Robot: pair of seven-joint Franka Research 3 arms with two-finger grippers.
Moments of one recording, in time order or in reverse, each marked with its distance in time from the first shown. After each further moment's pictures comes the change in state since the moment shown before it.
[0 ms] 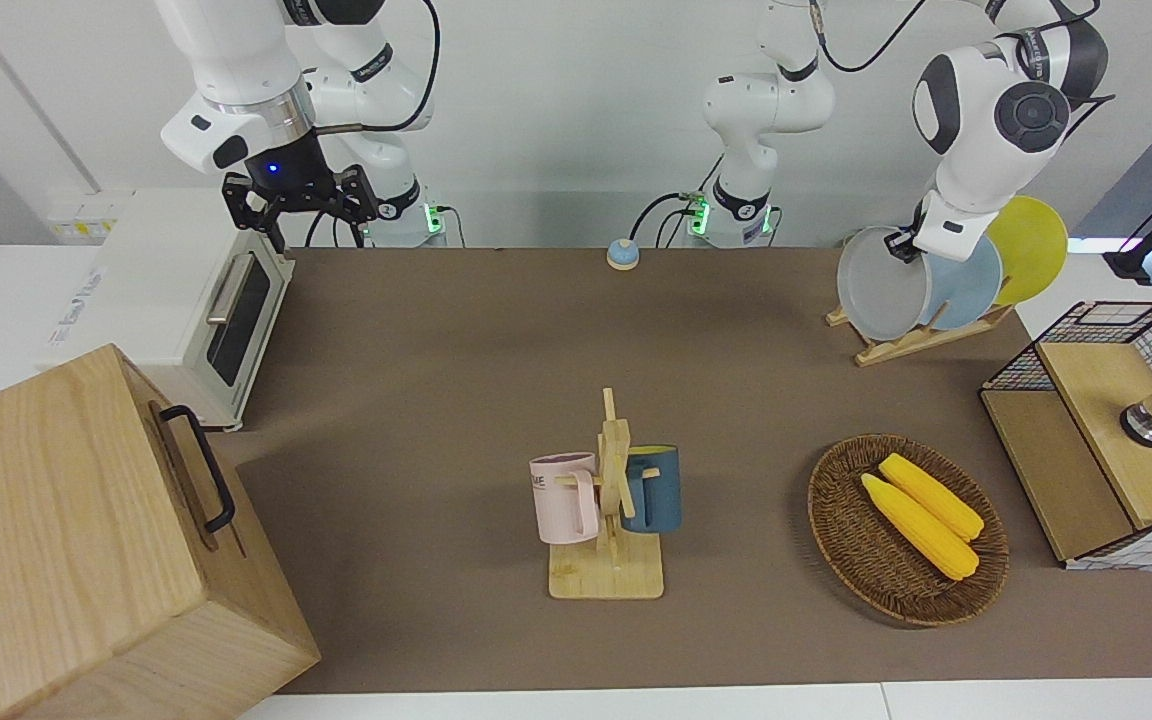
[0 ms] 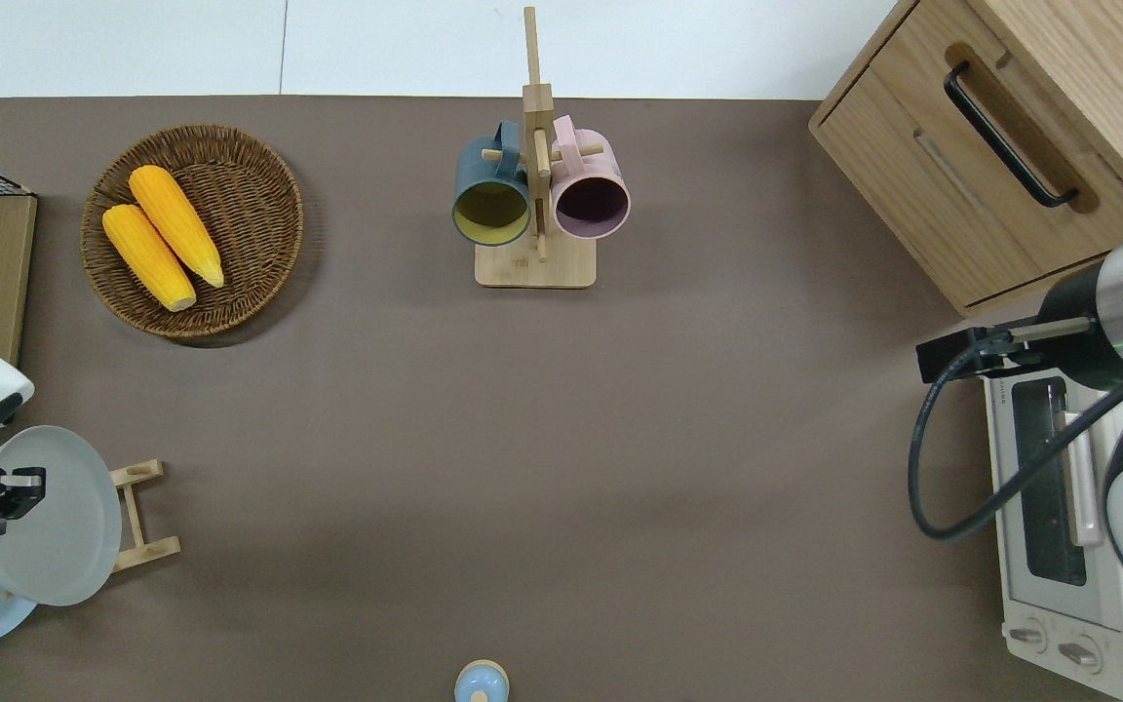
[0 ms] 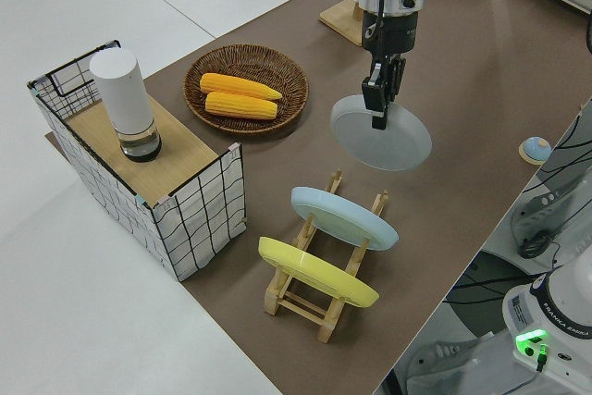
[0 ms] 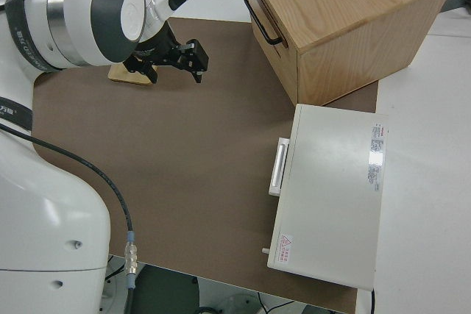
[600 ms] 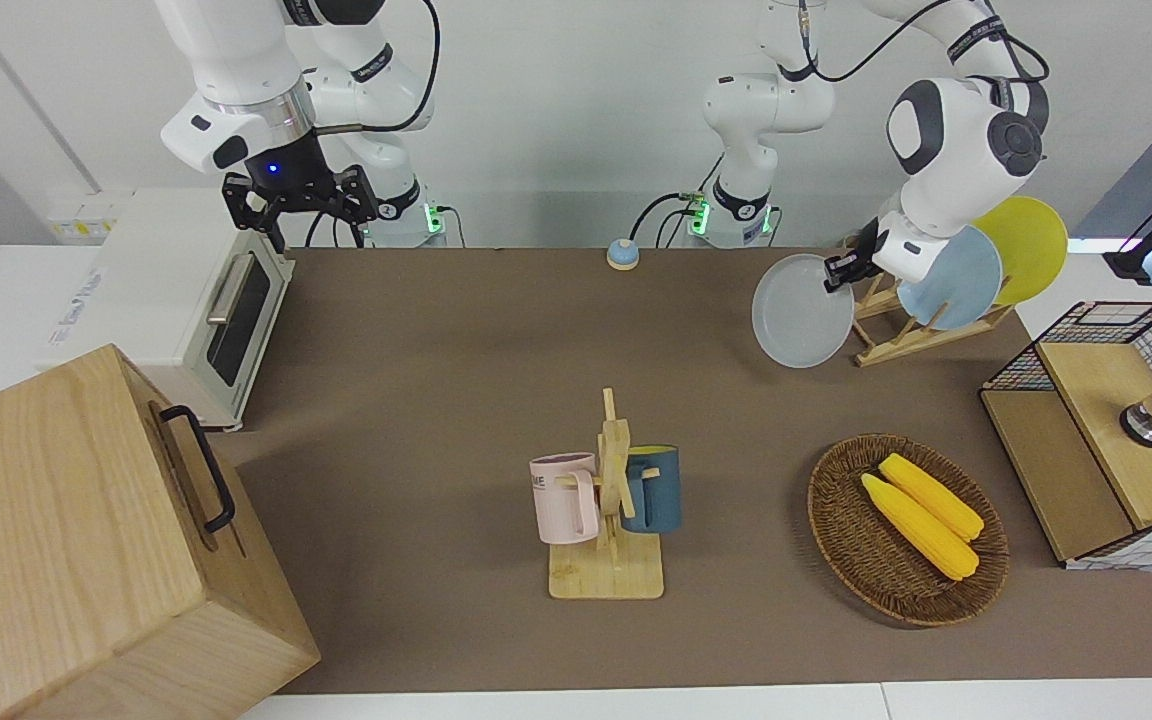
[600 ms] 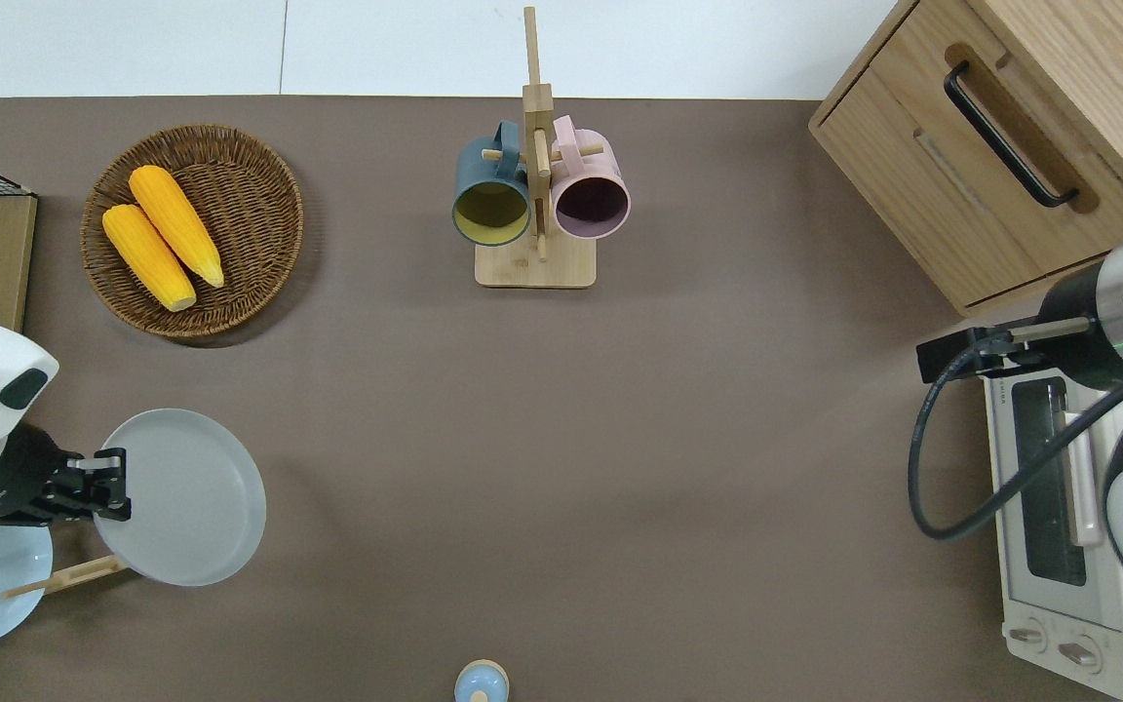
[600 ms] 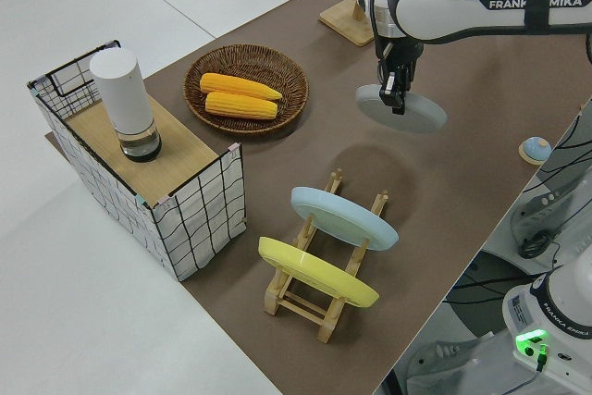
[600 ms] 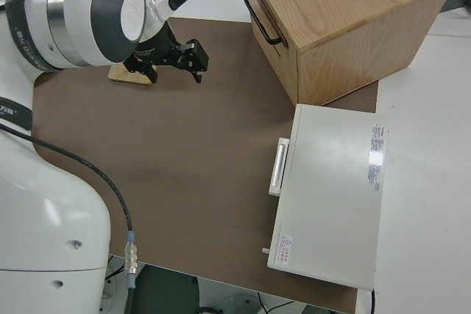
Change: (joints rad) left arm 0.000 -0.005 -0.032 -0.154 -0.338 0.197 -0.015; right arm 0.000 0.000 0.000 0.000 0.000 0.000 0.000
